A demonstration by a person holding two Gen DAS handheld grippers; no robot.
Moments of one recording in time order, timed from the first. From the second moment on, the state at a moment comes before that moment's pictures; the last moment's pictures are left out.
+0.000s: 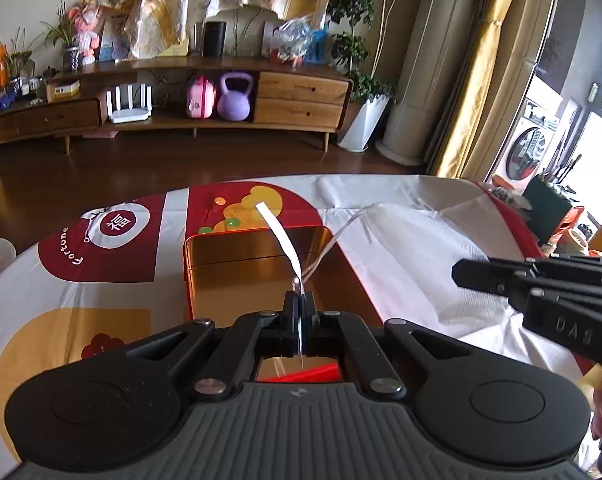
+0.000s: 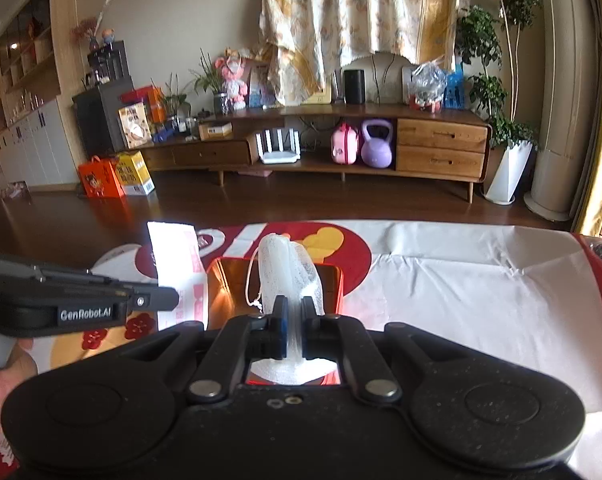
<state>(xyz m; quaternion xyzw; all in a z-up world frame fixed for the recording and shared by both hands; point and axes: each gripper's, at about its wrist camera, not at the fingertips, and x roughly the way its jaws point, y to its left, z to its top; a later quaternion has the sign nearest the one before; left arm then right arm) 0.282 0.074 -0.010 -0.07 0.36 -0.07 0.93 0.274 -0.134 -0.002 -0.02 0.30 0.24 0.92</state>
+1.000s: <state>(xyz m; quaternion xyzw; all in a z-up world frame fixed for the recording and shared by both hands) 0.385 0.087 -0.103 -0.09 0.46 -0.08 0.88 0.334 -0.072 -0.091 -0.08 0.39 0.24 0.89</state>
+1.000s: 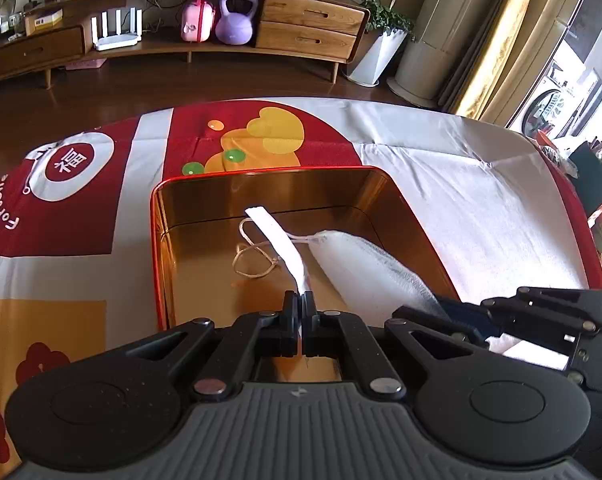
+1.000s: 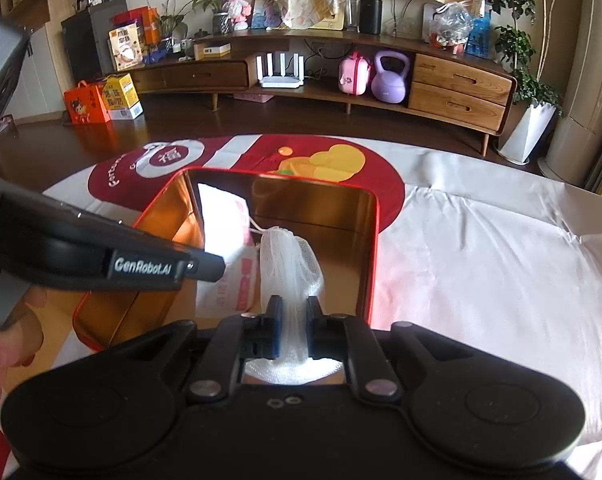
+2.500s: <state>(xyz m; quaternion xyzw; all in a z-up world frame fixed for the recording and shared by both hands) 0.324 0.072 -0.057 -0.05 0.43 -0.04 0.90 0.274 -0.116 -0.035 -0.06 0.35 0.26 0.90</state>
